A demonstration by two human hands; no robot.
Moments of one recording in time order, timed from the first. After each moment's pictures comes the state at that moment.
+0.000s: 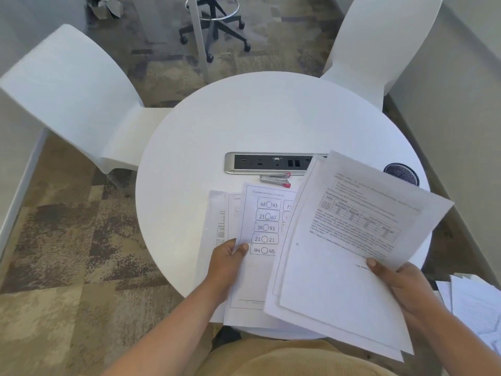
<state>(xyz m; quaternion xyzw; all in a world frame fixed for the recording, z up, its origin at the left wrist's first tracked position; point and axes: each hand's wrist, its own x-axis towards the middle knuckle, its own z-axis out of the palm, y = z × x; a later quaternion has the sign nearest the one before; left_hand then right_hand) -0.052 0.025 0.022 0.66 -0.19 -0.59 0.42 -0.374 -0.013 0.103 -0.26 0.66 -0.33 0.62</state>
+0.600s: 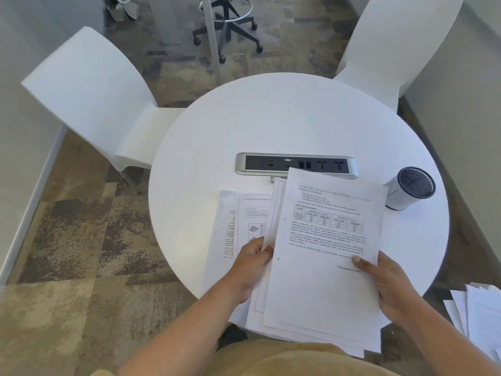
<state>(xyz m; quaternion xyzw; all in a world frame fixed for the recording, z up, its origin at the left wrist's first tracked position) -0.076 0.018 0.054 0.58 -0.18 -0.69 0.40 -0.344 -0.022 0.076 -0.27 0.60 -0.32 0.68</state>
